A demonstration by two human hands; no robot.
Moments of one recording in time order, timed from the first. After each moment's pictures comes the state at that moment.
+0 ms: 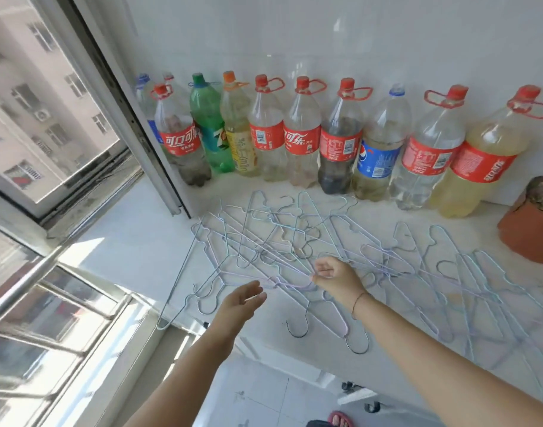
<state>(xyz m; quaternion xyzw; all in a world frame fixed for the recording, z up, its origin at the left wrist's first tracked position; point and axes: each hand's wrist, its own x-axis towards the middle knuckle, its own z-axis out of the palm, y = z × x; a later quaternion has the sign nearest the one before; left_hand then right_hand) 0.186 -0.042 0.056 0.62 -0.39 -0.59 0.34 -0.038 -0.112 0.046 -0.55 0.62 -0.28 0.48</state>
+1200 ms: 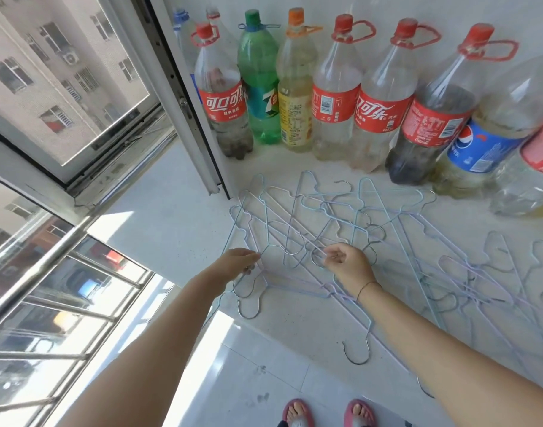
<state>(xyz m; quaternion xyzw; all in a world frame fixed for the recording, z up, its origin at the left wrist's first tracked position) 0.312 -0.164 0.030 0.72 -0.39 -0.54 0.19 0.064 -0.197 -0.008 -0.55 0.63 -0.26 0.47</state>
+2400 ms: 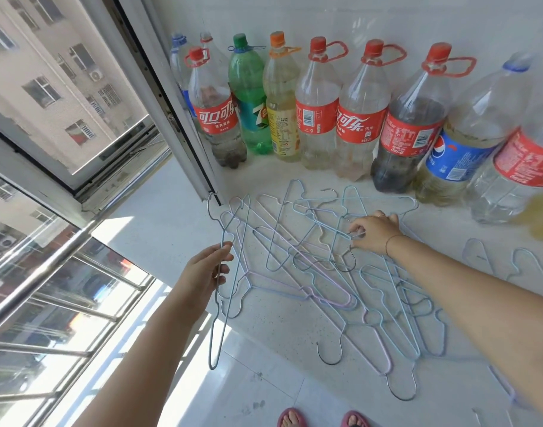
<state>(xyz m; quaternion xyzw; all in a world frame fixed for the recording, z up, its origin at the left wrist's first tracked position) 0.273 -0.116 0.090 0.65 -0.24 -0.53 0.48 -0.036 -0.294 0.018 -0.78 0.59 0.05 0.18</state>
